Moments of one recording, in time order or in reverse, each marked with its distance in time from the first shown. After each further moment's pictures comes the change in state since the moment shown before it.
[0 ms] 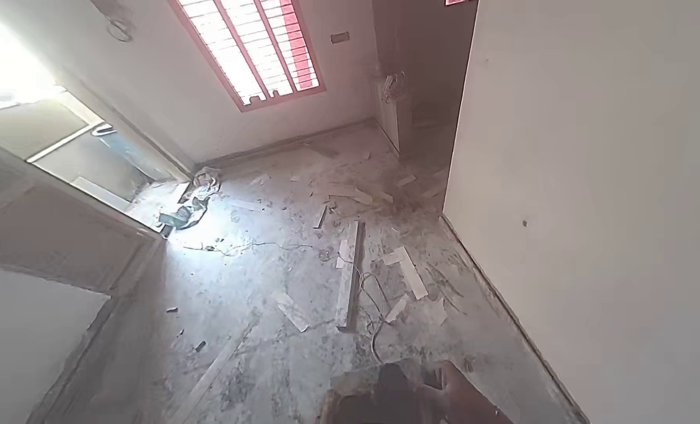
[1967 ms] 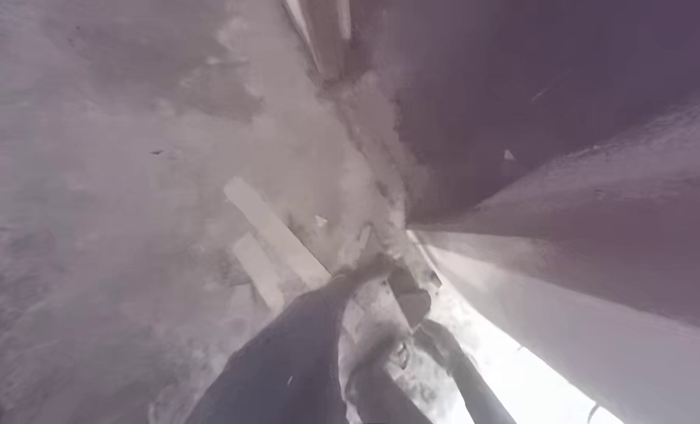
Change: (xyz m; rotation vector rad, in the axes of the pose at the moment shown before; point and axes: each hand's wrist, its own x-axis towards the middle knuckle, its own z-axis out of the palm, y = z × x) left_hand 1.144 -0.304 1.309 -1.989 2.254 0.048; right_hand 1.065 0.220 -0.894 1.660 1.710 -0.449
